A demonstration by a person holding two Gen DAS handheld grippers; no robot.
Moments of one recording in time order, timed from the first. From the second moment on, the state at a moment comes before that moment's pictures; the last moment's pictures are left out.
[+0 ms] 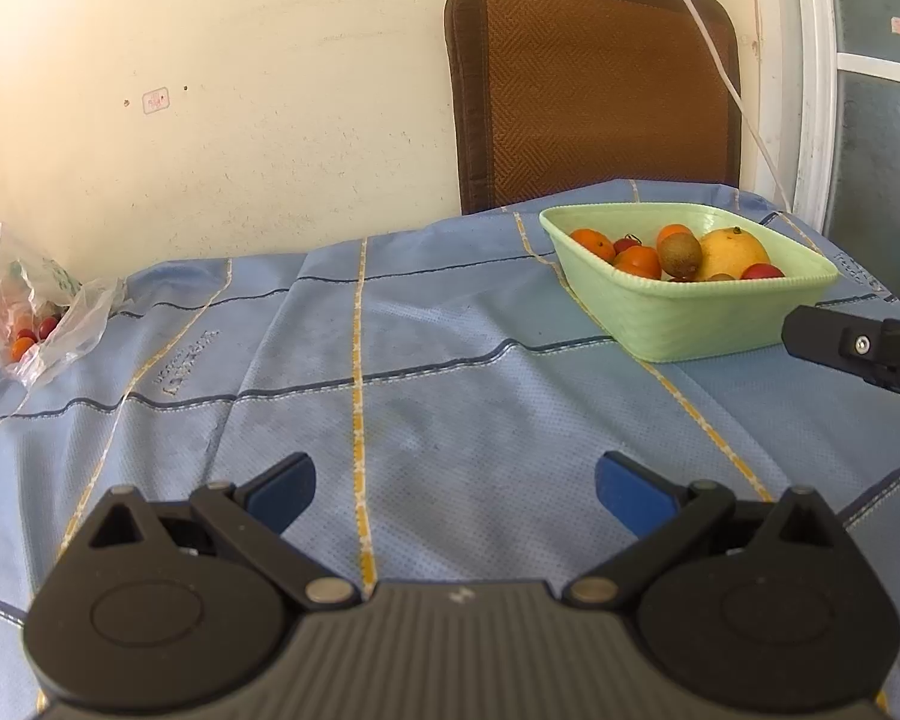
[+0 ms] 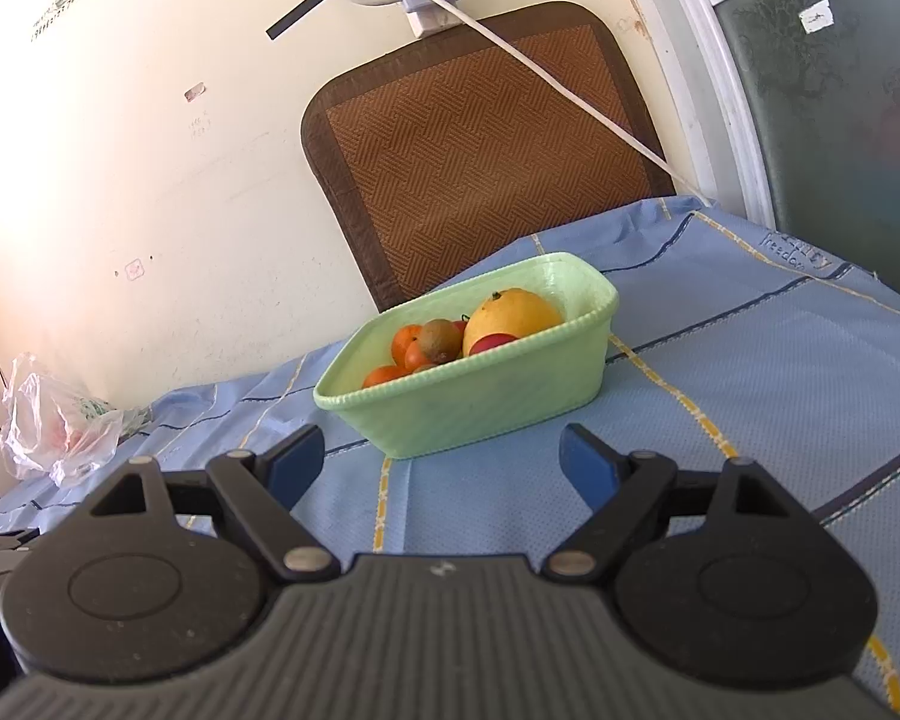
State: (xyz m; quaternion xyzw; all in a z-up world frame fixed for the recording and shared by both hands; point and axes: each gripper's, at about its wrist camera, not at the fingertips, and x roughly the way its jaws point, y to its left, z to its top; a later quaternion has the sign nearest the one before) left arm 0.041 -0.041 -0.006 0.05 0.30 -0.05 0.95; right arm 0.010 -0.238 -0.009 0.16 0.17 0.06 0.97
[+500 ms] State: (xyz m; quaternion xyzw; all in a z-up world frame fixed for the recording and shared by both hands) left arm 0.042 -0.040 -0.007 0.05 0.30 -0.04 0.95; right arm 0.011 -0.237 -0.009 0.15 0.17 0.06 0.97
